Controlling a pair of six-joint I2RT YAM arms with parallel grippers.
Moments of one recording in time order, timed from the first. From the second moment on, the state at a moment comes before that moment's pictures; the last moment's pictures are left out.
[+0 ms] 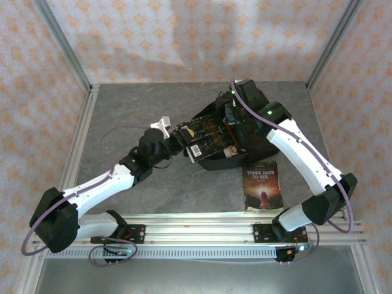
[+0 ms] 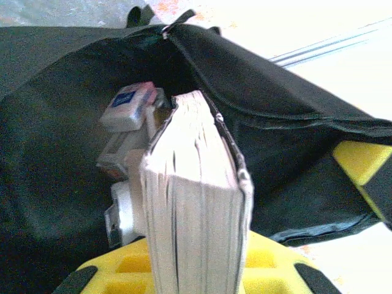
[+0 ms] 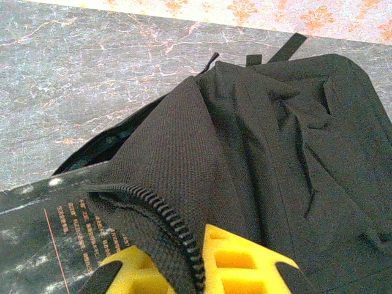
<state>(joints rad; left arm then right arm) -0.61 1.22 0.73 0.23 0.10 -1.17 0.58 1.47 1.62 -0.92 0.25 0.27</state>
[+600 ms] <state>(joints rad) -0.71 1.61 0.93 0.40 0.09 -1.29 0.58 1.47 1.62 -0.92 0.25 0.30</state>
